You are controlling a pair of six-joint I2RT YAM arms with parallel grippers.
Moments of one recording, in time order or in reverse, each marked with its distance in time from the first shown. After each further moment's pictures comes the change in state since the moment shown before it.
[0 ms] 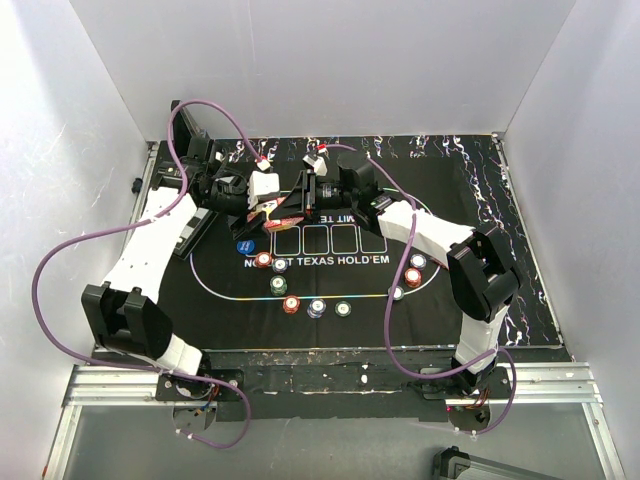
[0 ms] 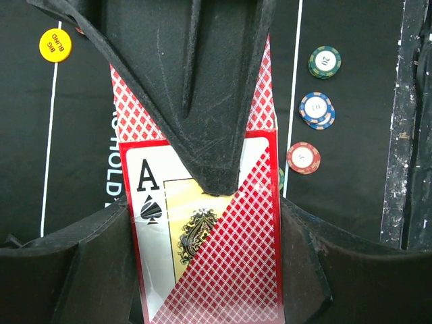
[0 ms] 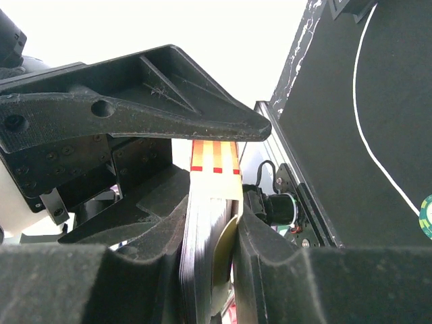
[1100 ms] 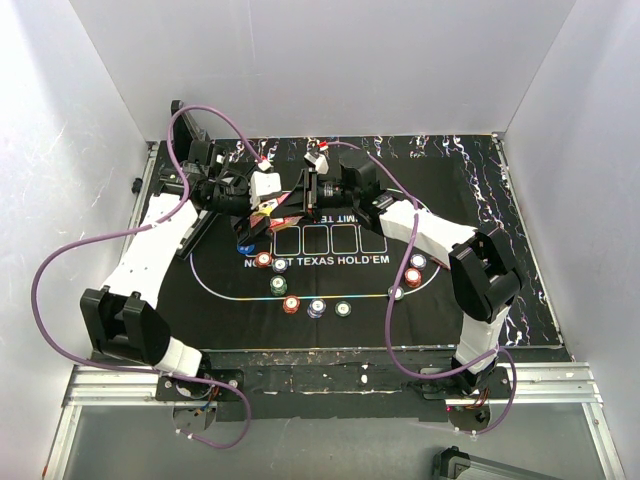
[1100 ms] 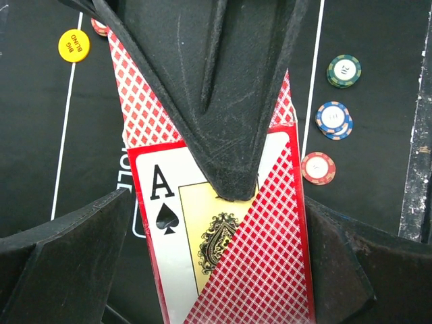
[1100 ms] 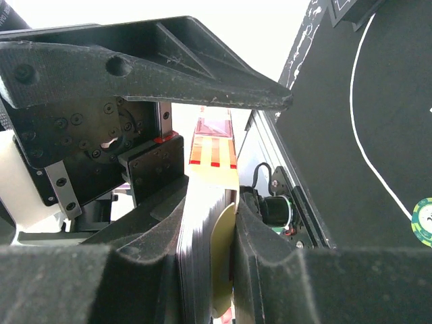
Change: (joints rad) left arm -0.003 -0.032 -0.072 0.126 -0.016 -0.074; right arm -0.006 -0.009 0.000 0.001 -0.006 -0.031
